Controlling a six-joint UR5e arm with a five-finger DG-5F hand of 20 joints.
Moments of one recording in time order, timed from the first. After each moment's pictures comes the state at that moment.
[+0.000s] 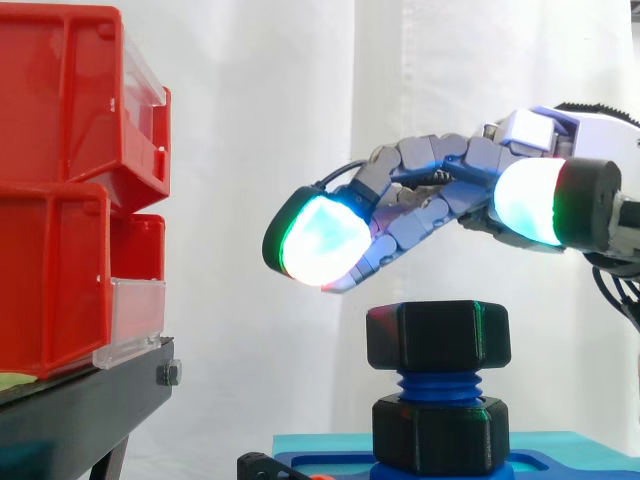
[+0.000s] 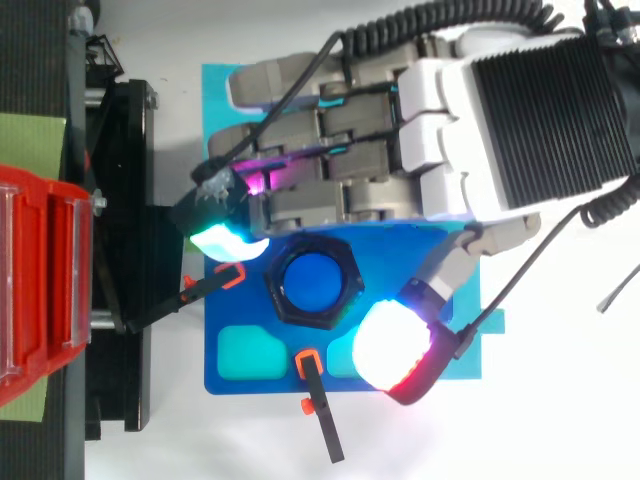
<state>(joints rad) 0.01 -2.24 -1.35 -2.36 -1.93 -1.40</state>
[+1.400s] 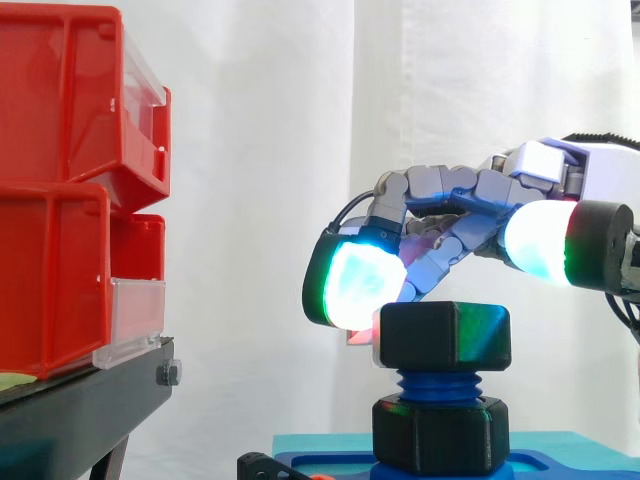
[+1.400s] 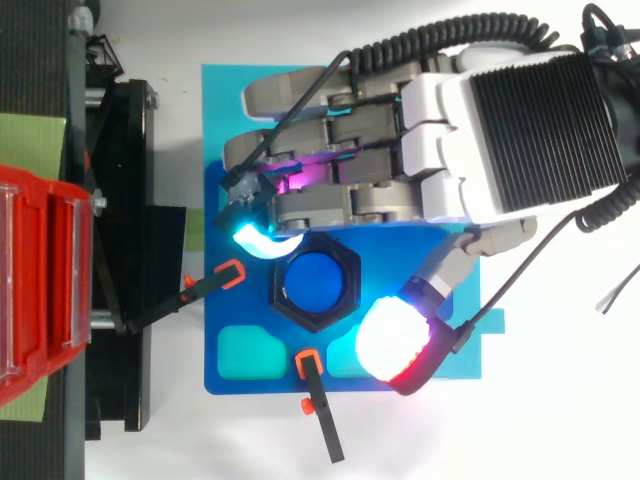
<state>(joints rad) 0.01 -2.24 -1.39 -2.34 -1.91 -1.40</state>
